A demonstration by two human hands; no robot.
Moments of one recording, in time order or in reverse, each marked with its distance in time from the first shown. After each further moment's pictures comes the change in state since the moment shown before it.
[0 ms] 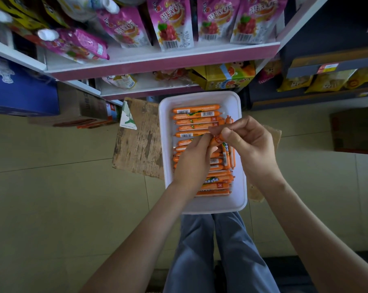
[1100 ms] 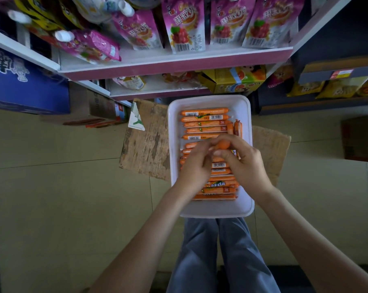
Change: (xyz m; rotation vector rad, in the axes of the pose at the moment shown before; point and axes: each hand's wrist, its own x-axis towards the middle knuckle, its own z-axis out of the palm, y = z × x) left_hand -0.005 -0.019 -0.003 -0.390 -0.119 -0.107; right_hand -0.004 0.026 0.007 -0.611 -0.135 -0.144
